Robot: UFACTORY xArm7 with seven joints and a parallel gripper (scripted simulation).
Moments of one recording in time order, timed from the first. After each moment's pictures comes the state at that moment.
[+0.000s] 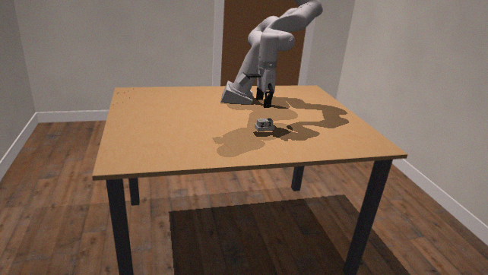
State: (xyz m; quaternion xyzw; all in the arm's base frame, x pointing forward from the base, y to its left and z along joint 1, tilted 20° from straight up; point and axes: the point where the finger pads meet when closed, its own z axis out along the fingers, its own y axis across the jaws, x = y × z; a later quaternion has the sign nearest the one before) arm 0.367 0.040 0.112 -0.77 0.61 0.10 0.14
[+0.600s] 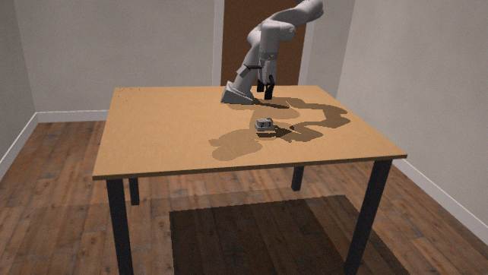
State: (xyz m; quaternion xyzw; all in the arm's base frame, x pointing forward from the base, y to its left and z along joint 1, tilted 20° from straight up) arm 0.367 0.027 0.145 -0.77 0.61 0.10 0.14
